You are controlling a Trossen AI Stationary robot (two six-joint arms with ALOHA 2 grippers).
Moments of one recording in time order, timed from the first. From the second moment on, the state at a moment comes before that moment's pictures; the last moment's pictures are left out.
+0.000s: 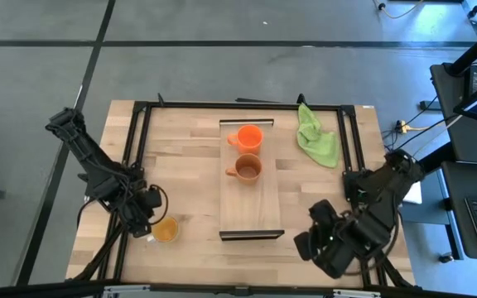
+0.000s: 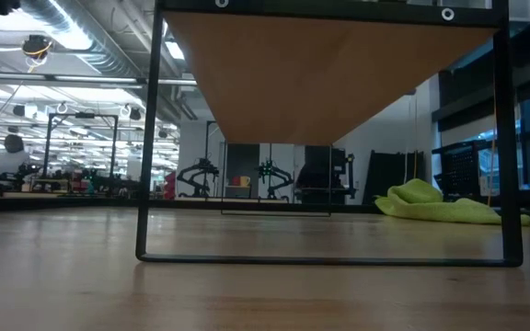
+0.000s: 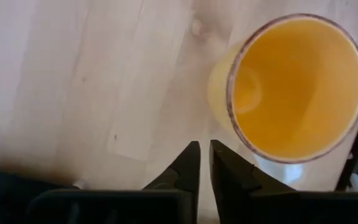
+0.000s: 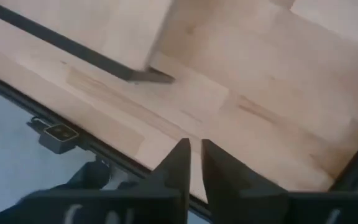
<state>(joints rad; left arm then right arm) -0.85 1.07 0.82 -1.08 -0.16 -1.17 0.82 1.74 1.87 -1.57 0.26 1.92</state>
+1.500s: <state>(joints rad) -0.87 1.09 0.84 -0.99 -0.16 -1.98 0.97 1.74 1.73 -1.57 0.23 1.98</state>
